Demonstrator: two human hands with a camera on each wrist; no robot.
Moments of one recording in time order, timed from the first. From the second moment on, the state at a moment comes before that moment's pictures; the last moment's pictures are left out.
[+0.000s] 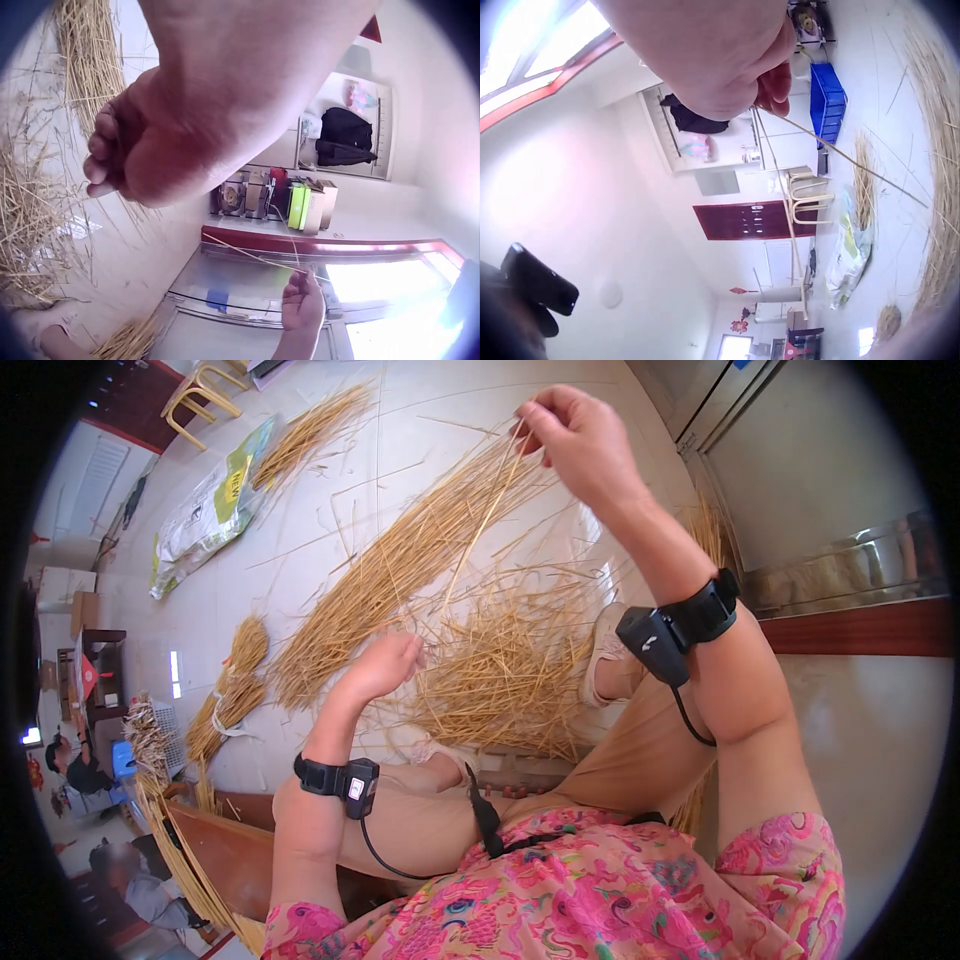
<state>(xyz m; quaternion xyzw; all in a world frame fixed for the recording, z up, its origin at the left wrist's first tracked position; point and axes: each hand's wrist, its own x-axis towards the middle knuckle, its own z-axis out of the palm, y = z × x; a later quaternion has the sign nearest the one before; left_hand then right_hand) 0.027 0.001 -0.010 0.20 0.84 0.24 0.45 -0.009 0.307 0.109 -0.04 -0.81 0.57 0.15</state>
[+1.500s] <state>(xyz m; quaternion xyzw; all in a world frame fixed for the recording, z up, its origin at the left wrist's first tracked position) 0.042 -0.029 -0.136 0.28 0.85 0.03 0.45 0.294 0.572 -0.035 -0.22 -0.96 0.10 -0.10</state>
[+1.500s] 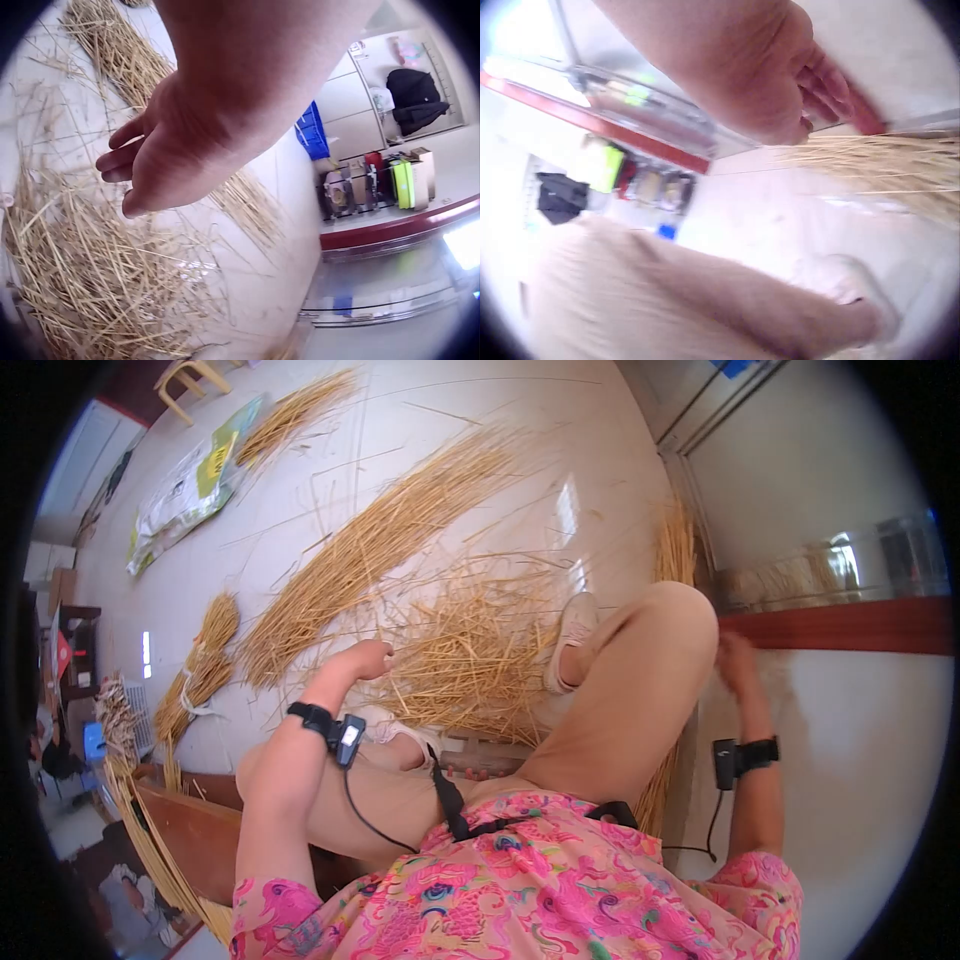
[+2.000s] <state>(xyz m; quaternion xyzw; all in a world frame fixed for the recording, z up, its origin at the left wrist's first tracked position) 0.036 -0.075 -0.220 0.09 0.92 0.10 0.37 0.034 0.241 0.125 0.07 -0.91 0.40 -0.09</state>
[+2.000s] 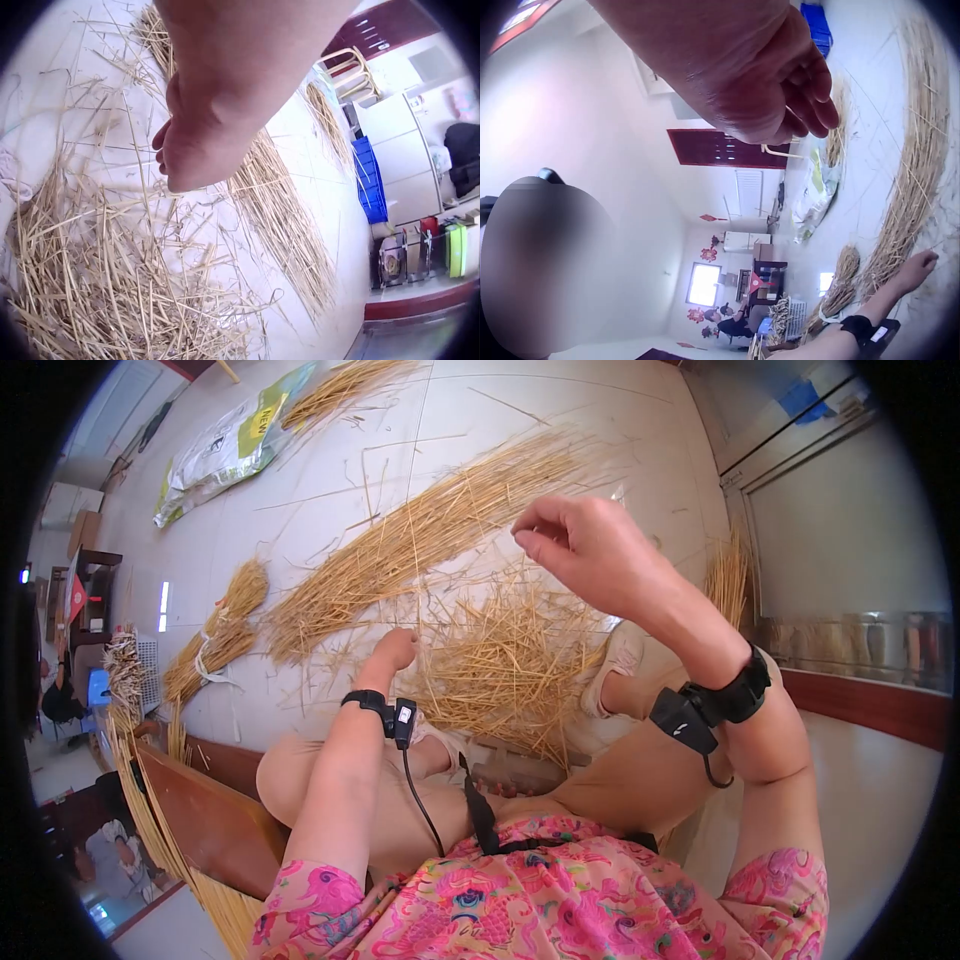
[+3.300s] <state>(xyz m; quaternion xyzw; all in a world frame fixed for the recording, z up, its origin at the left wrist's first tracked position) -0.043 -0.079 -0.276 -0.03 0.98 0.16 0.07 0.014 0.237 0.113 0.04 -0.95 0.31 -0.09</state>
